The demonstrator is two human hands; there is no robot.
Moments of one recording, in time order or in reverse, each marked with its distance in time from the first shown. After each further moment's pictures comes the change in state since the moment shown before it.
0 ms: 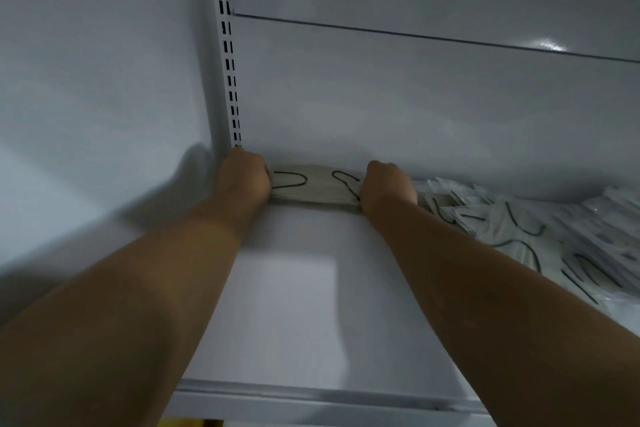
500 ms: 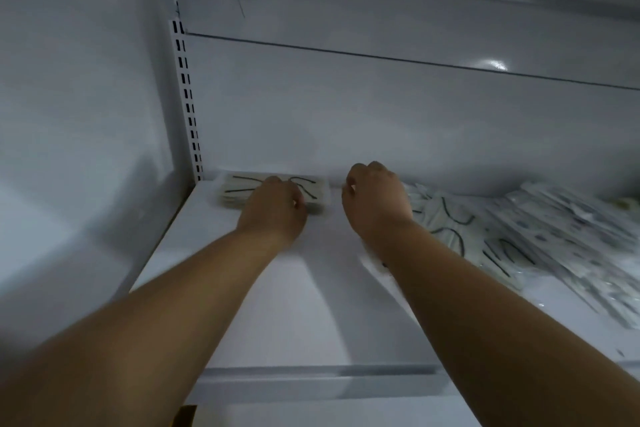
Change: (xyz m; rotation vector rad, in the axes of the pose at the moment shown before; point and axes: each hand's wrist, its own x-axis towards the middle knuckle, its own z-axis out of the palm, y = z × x) left_hand -0.091 0.098 0.002 -0.233 -0.044 0.193; right_hand -0.066 0.047 -0.045 0.030 0.235 -0.183
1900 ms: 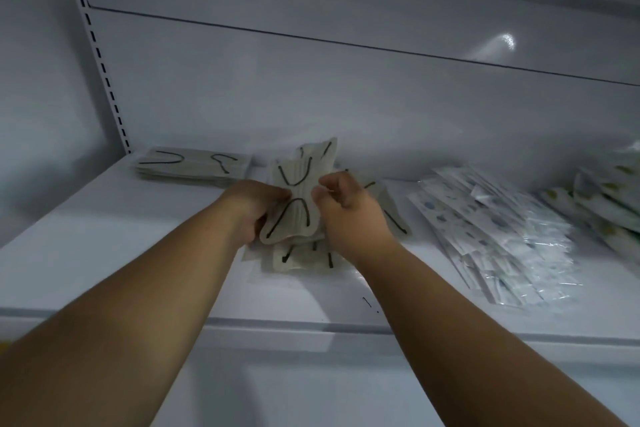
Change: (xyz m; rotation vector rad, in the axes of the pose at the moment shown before) left_hand -0.024 0.125 0.074 -1.056 -0.242 -0.699; right_hand -0.082 0.133 -0.054 0.771 -0.206 0.170
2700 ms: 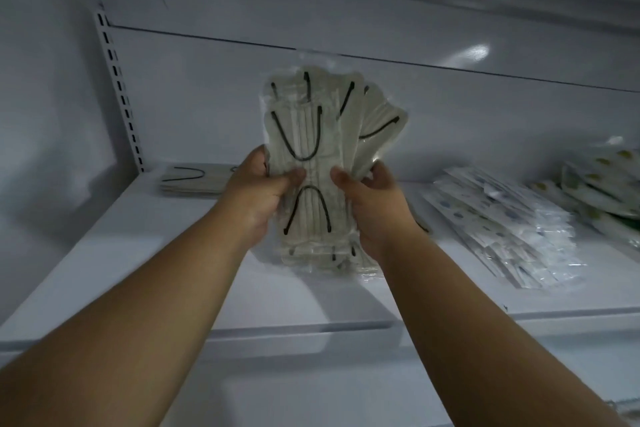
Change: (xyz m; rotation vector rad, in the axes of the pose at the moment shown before) left_hand -0.033 0.031 -0.054 -0.021 -0.173 0.508; right_hand 0.006 -0.042 0.039 0.704 0.168 0.079
